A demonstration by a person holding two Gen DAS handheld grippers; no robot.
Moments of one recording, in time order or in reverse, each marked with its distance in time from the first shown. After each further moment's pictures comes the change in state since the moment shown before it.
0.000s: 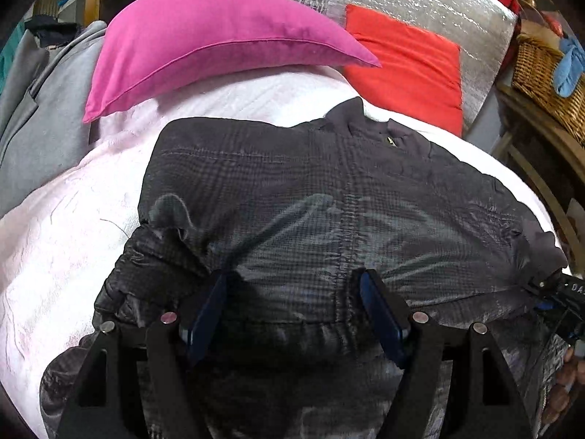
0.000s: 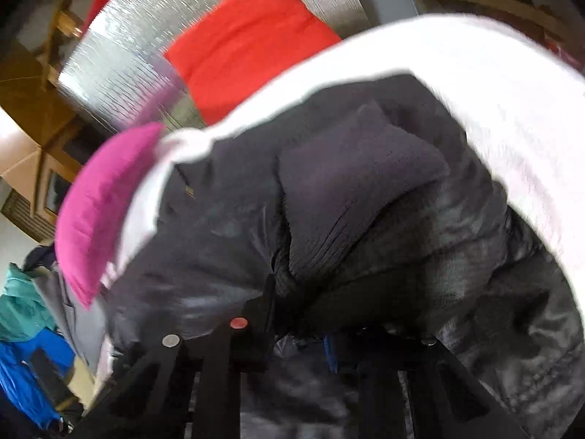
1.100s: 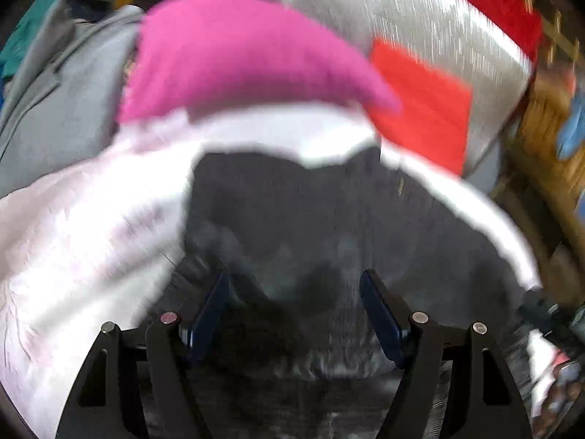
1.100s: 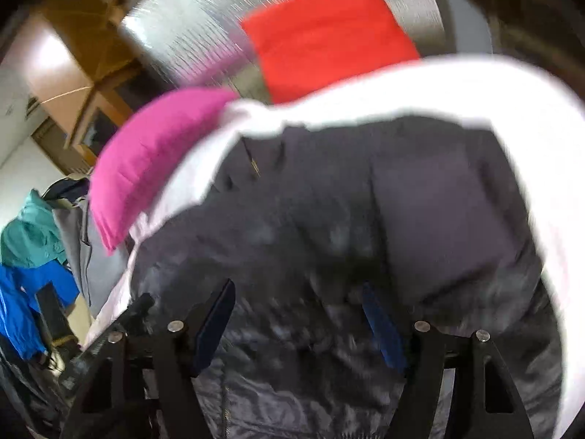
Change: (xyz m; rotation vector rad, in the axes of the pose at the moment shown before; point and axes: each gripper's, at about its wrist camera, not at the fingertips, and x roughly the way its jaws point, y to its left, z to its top) left arm -0.040 0.058 0.024 -0.190 -0.099 -0.087; right arm -0.040 0.071 0.019 -0.321 -0.025 0.111
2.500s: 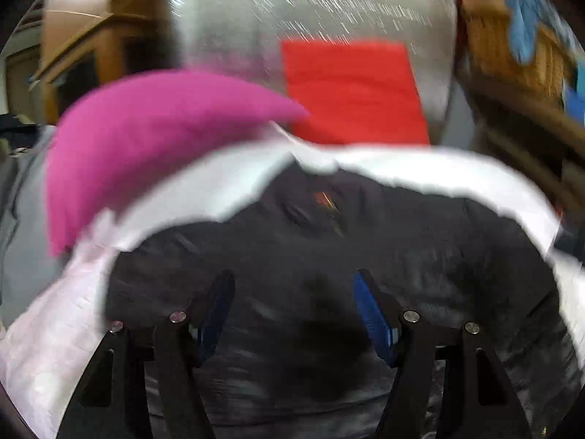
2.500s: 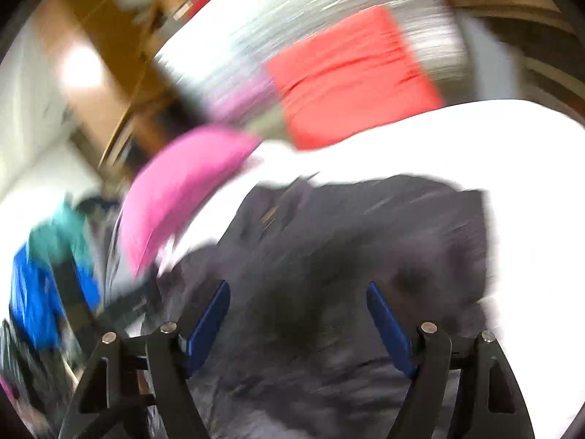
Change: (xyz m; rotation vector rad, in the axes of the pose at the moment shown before) left arm 0.055 -0.139 -0.012 0.434 0.016 0.078; right arm -0.044 -0.098 0.038 0.104 -0.118 0.045
